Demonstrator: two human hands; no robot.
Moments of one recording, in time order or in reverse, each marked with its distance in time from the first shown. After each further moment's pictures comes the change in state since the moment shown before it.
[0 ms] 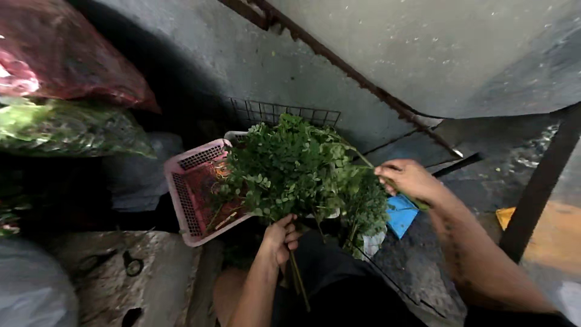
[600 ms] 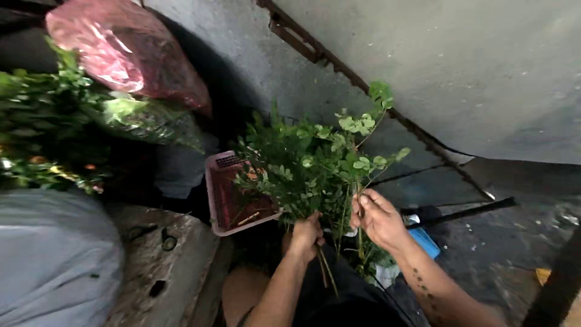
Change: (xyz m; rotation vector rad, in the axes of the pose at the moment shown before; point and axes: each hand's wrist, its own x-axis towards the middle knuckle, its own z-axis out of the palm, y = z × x) left_hand -0.014 0.003 0.037 0.031 0.042 0.257; right_hand -0.023 -0.022 0.124 0.834 -0.289 -0.544
